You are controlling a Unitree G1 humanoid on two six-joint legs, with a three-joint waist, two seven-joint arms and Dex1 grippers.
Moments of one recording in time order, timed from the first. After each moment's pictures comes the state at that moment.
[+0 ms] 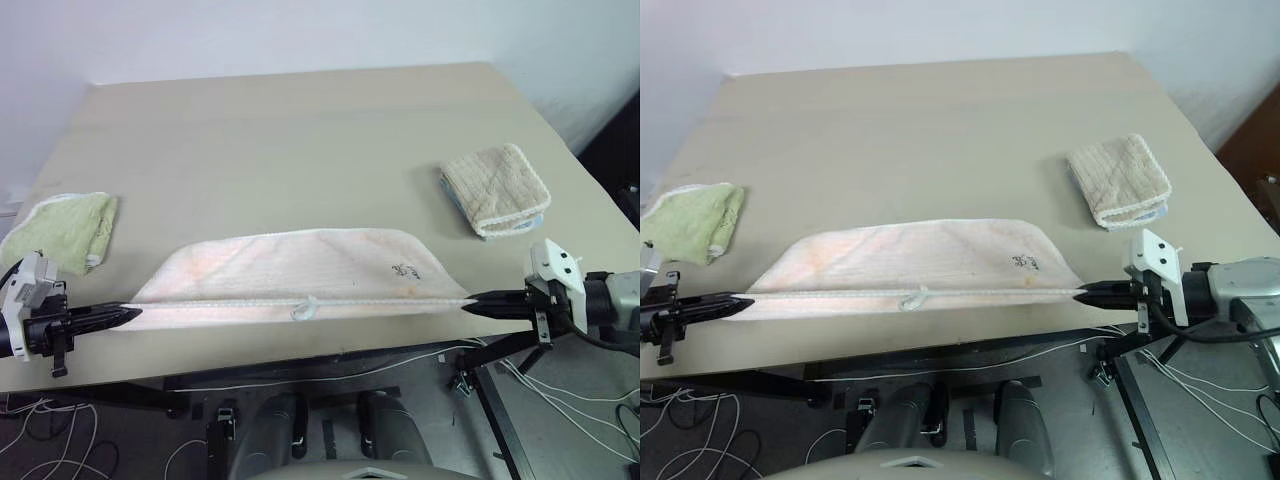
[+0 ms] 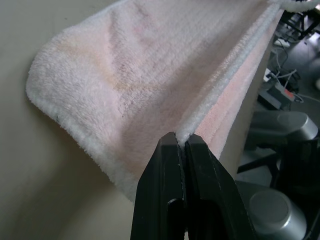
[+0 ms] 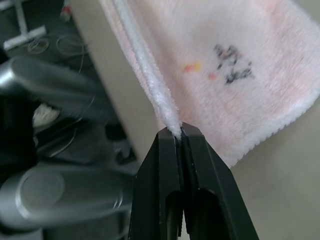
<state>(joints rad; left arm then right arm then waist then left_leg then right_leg) 0.13 1.02 0.48 0.18 -0.56 0.36 -1.55 0.06 -1.10 -0.25 -0.24 0.50 0.42 1.35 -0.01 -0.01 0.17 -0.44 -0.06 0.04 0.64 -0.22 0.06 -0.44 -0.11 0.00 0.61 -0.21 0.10</state>
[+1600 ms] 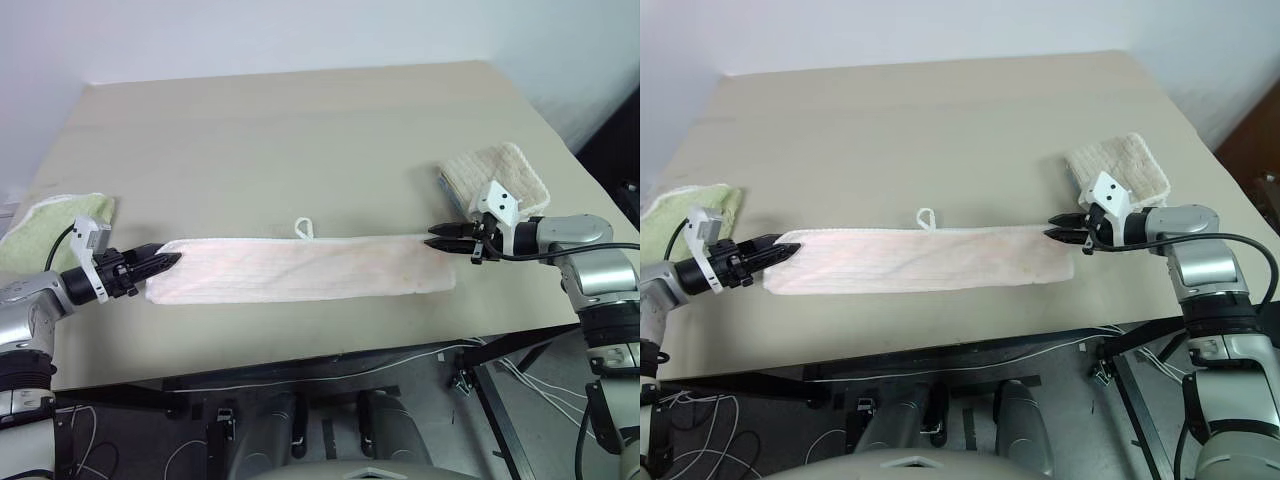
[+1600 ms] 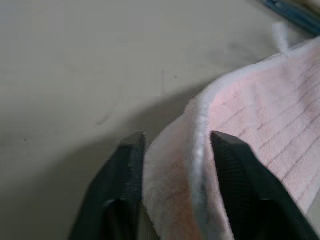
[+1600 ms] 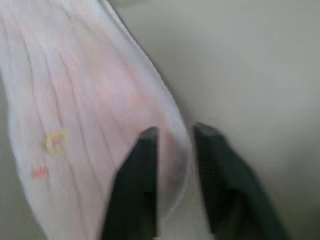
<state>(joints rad) -0.35 0.82 0.29 0.54 -0.47 0.34 -1.23 -0.58 -0.80 0.05 0.33 0.25 0.28 1.22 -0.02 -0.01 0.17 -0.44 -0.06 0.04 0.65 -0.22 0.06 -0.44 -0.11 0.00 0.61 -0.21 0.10</state>
